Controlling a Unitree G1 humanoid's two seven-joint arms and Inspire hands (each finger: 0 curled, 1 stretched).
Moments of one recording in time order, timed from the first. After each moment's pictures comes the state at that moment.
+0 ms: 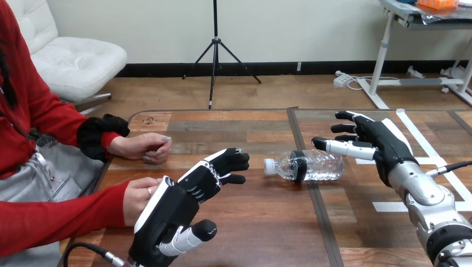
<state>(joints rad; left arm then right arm) -0.22 0.01 0.18 1.04 -0.47 -1.21 -1.09 -0.75 -0.37 -0.08 1.34 -0.16 -0.37 0.17</state>
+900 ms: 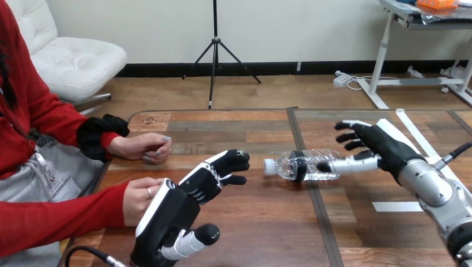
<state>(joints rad) -0.19 -0.02 0.17 1.02 -0.45 -1.25 -1.06 -0.75 -0.48 0.12 1.32 -0.41 -0.41 0.14</state>
